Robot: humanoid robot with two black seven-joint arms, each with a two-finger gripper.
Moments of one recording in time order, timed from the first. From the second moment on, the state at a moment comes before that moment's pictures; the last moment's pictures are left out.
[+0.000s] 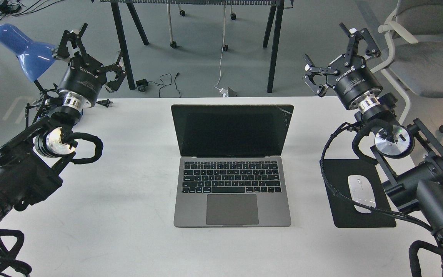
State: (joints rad) left arm -0.79 0.32 -0.71 -0.62 -0.05 -0.46 -0.49; right arm 0.59 -0.21 1.20 1.02 -0.18 0.30 0.05
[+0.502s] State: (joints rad) left arm -0.79 0.32 -0.71 -0.63 -0.04 -0.42 -0.49; right arm 0.71 -0.22 1.06 0.99 -0.20 0.20 0.01
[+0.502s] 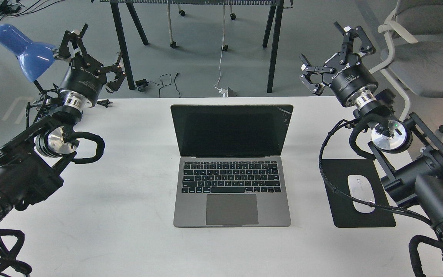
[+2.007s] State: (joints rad) left arm -0.79 0.32 -0.71 -0.63 -0.04 -0.42 -0.49; right arm 1.13 -0.23 0.34 0.80 -0.28 0.12 -0.06
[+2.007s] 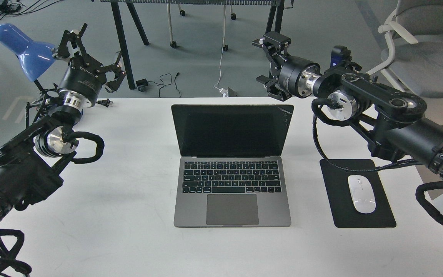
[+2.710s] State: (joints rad) left arm -0.79 0.32 -0.71 -0.63 -0.05 -0.42 -0.49; right arm 1.19 -0.26 0.17 0.80 -0.36 0.16 -0.07
